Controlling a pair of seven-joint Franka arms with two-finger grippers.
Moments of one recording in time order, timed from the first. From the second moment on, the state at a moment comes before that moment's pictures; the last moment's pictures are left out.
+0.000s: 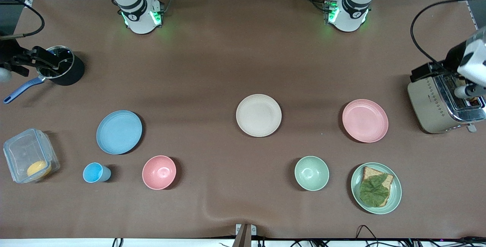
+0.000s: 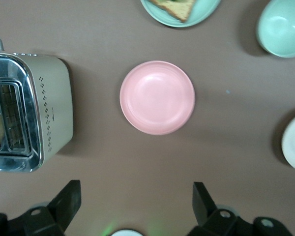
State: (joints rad) left arm 0.09 0.06 -0.07 -1.66 0.01 1.60 -0.19; right arm 0.00 0.01 -0.02 -1.54 0.02 1.52 -0.05
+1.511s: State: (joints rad) left arm 0.22 0.40 -0.08 -2.13 0.02 2.42 -0.17; right arm -0.13 0.46 -0.02 -1.80 0.02 2.12 -0.05
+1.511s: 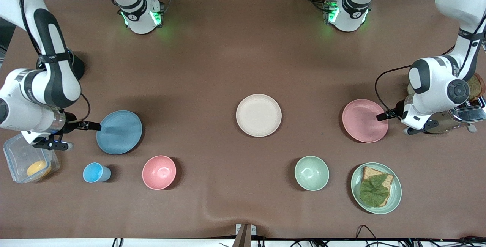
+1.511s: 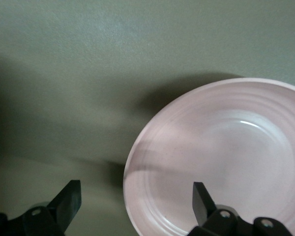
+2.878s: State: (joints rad) left arm 0.23 0.35 -0.11 -2.11 0.00 2.39 -0.16; right arm -0.17 0.63 -0.02 -1.80 0.02 2.31 -0.05
